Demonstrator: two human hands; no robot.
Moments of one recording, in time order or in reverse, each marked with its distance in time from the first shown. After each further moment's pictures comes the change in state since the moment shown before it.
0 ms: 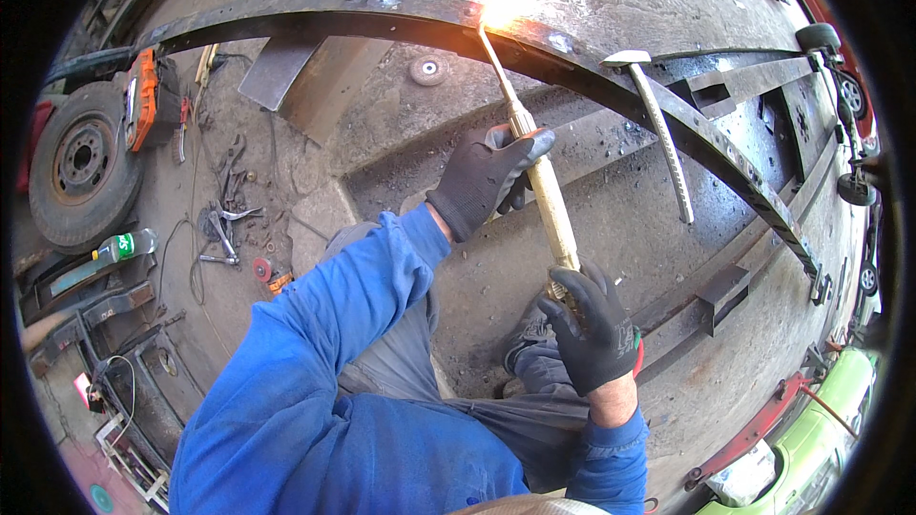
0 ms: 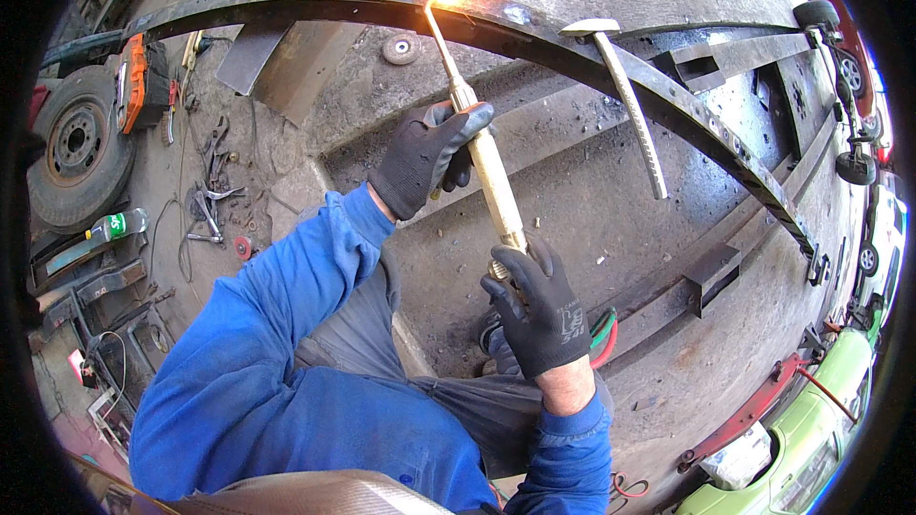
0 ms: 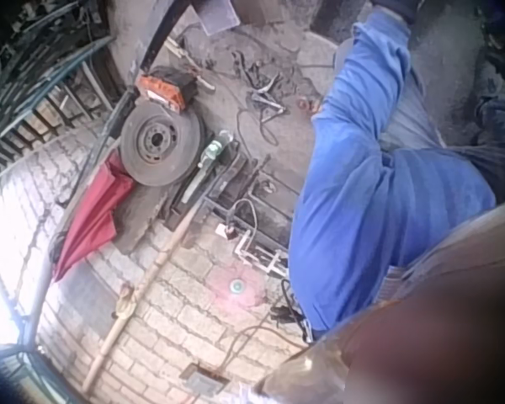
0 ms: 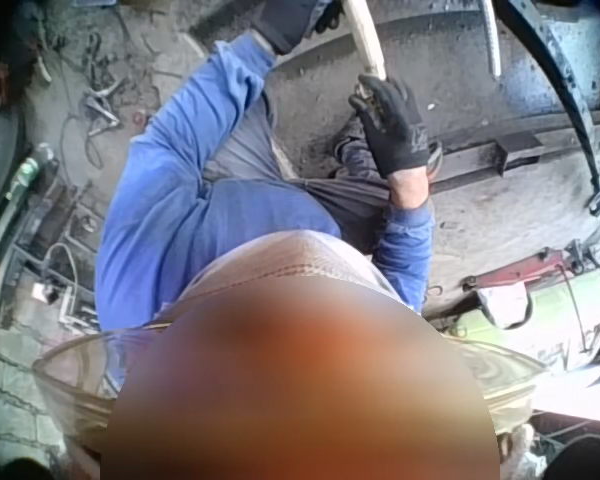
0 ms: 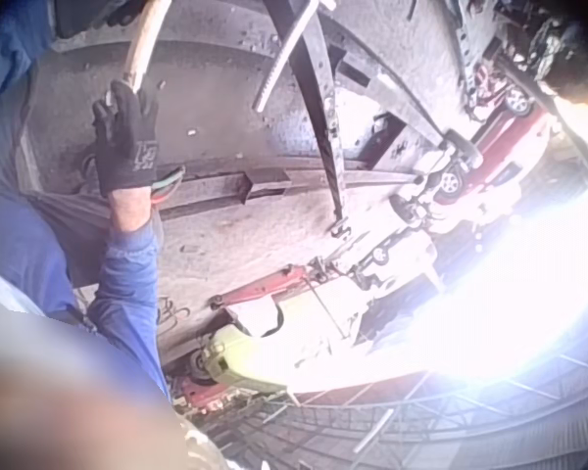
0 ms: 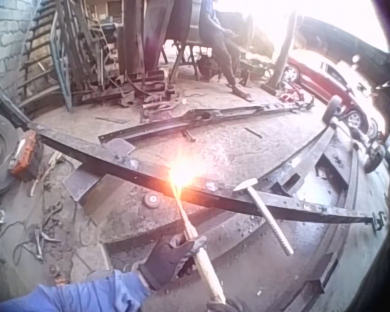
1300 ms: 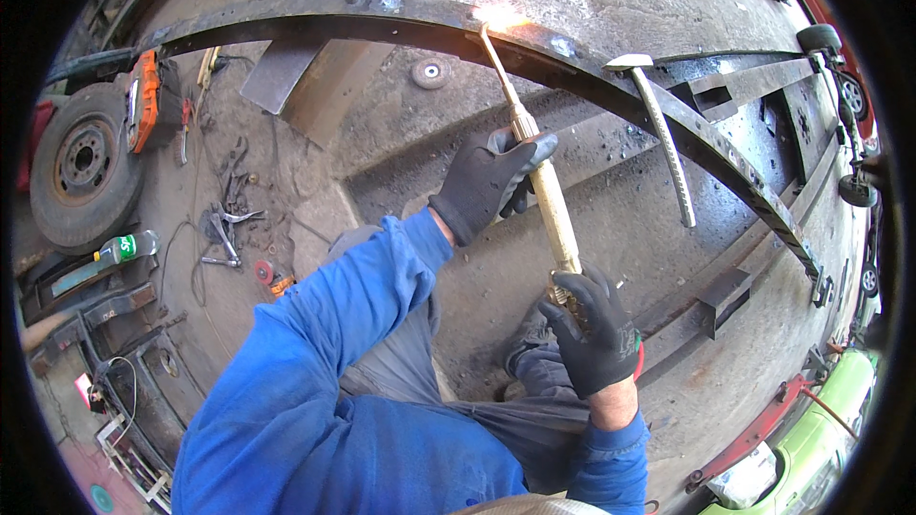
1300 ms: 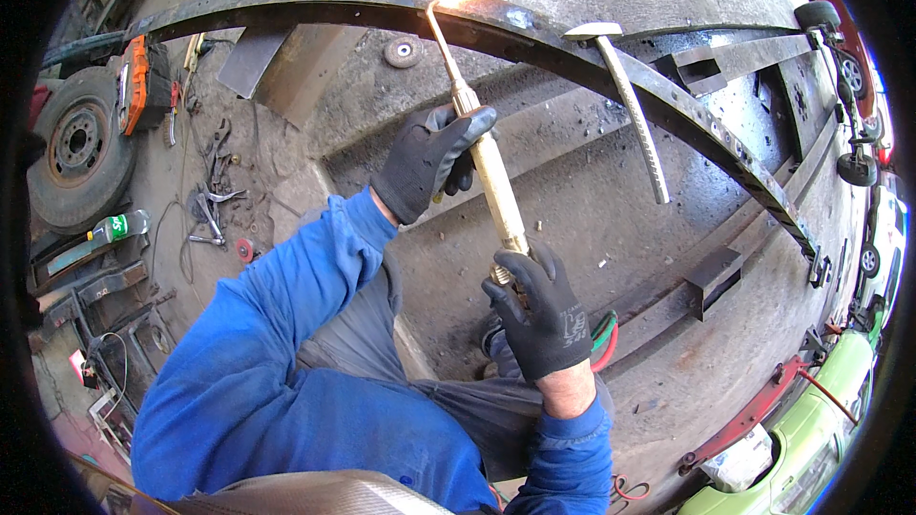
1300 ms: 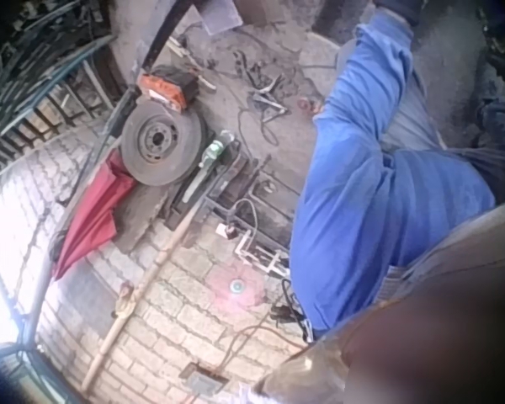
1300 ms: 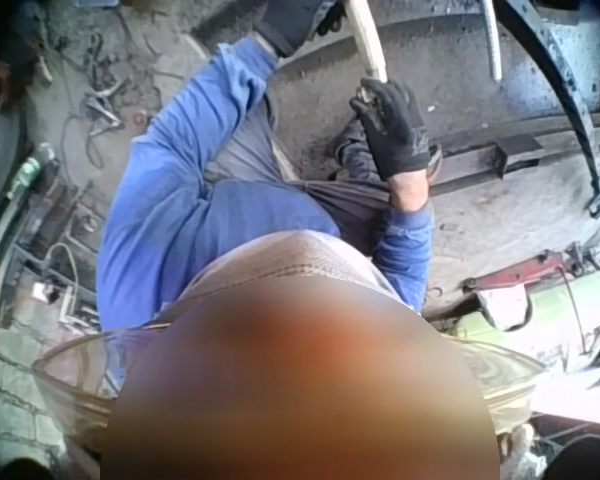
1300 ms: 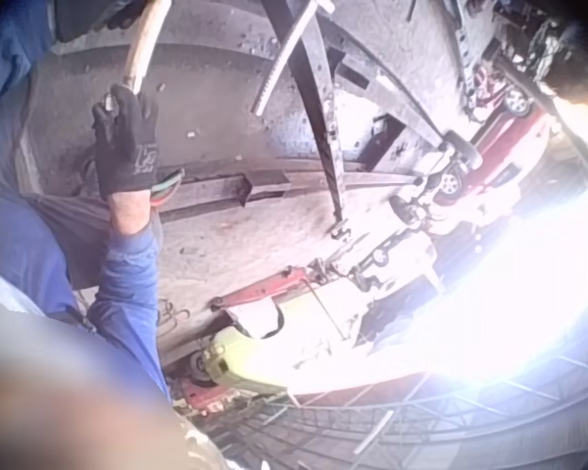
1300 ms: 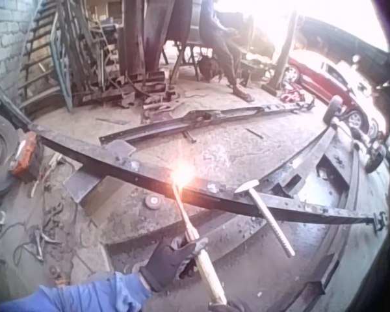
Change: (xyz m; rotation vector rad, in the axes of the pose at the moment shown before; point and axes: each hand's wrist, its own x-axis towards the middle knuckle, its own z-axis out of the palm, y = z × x) left_hand 0.000 0.003 0.001 0.008 0.011 -0.021; right_hand 0.002 -0.002 0.001 0.040 0.037 -0.014
